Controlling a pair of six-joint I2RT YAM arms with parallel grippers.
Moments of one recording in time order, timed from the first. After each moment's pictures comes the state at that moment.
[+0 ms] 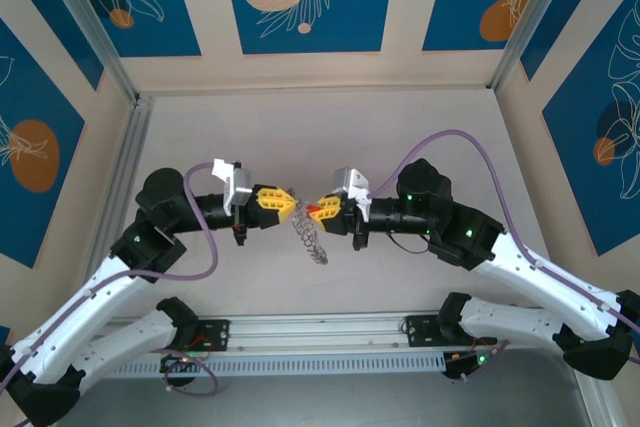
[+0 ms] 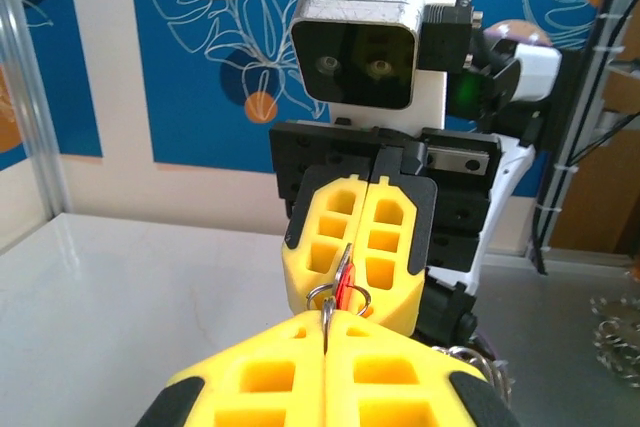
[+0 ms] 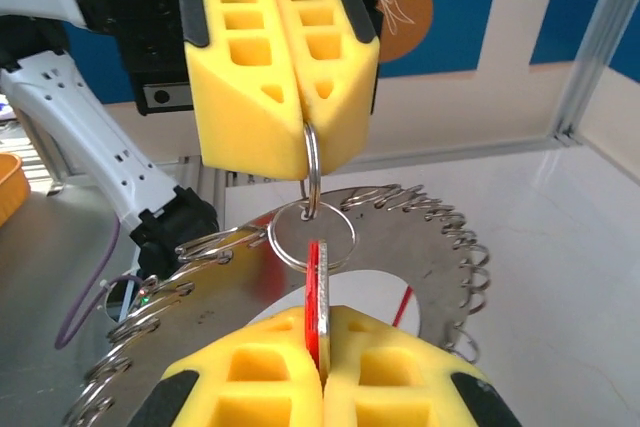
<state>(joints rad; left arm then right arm) -0.67 0.79 0.88 -0.05 0.78 -0.07 0.94 0.93 1.03 -0.35 -0.42 -0.09</state>
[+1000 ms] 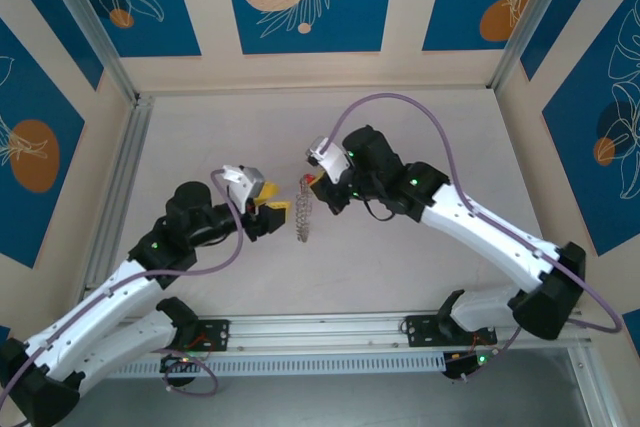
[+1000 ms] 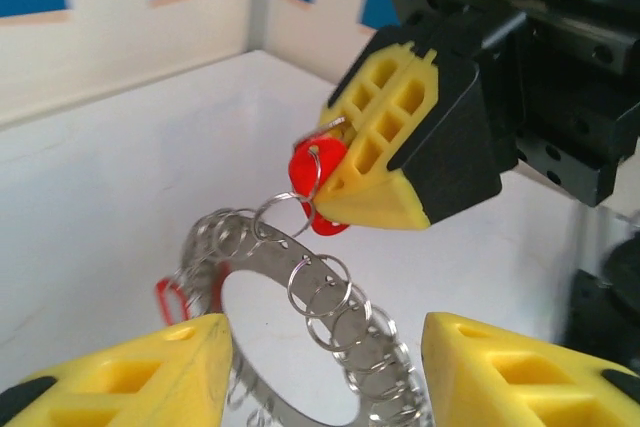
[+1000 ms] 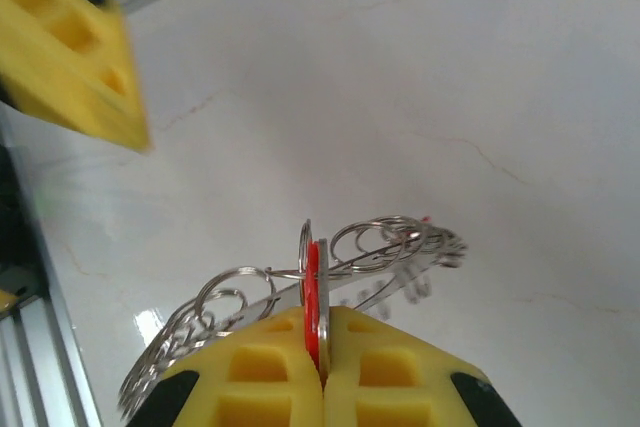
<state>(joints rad) -0.67 0.76 0.68 -0.14 0.29 -0.12 0.82 1.34 1.28 -0.63 -0.18 -0.05</state>
